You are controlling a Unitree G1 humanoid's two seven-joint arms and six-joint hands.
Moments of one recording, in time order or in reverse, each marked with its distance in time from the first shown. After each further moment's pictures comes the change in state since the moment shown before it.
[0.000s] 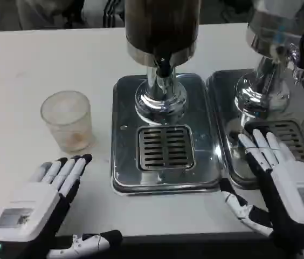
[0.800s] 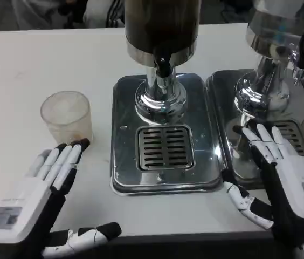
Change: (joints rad) left arm -0.020 0.000 0.014 0.112 -0.121 -0.216 0.174; right arm -0.005 0.034 -0.007 -0.021 0.052 0.006 -0.004
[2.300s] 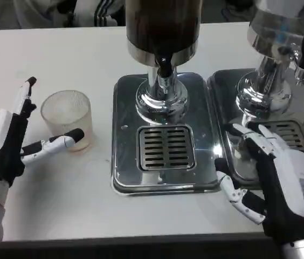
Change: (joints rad) left arm -0.803 -0.027 -0.085 1.112 -0.232 -0.180 0.054; right arm 0.011 0.072 0.016 -0.057 0.039 -0.003 -0.013
